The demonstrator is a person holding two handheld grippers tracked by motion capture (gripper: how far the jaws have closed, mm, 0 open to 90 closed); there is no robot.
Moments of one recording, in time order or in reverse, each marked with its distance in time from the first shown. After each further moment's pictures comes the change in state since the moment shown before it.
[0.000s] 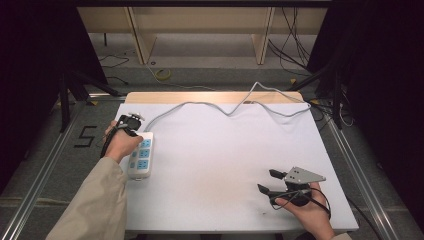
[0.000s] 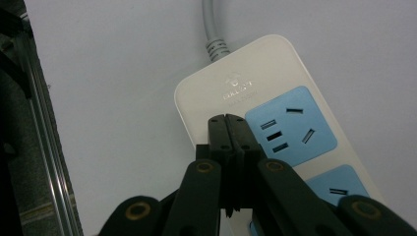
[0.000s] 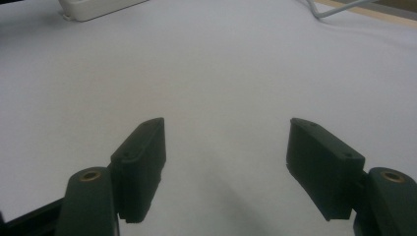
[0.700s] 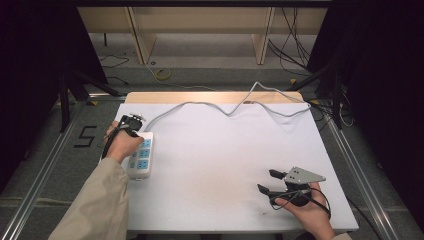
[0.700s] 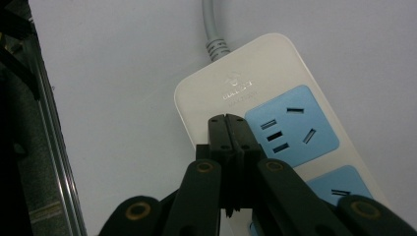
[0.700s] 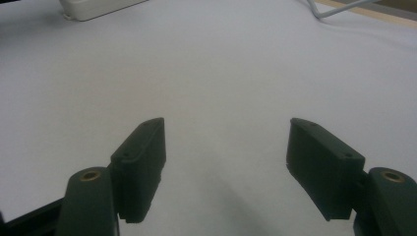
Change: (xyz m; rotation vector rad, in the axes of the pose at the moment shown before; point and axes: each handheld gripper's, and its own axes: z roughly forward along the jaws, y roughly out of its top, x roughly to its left) left arm -0.003 0.000 0.001 0.004 0.022 0.017; right arm 0.000 0.000 0.000 0.001 -0.001 -0.001
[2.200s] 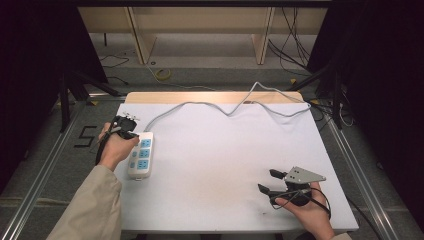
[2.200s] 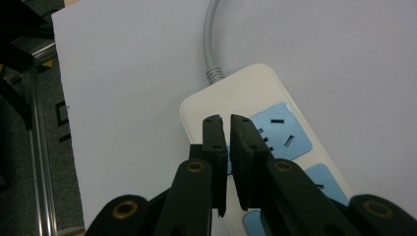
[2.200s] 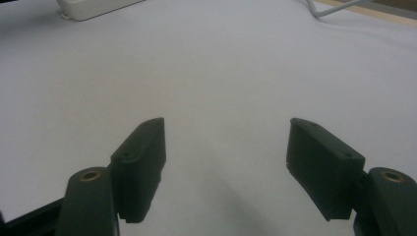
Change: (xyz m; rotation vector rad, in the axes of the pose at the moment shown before) left arm 0.005 -0.015 -0.023 -0.185 -0.044 -0.034; right arm -0.001 -0.001 0.000 -0.001 -0.002 0.004
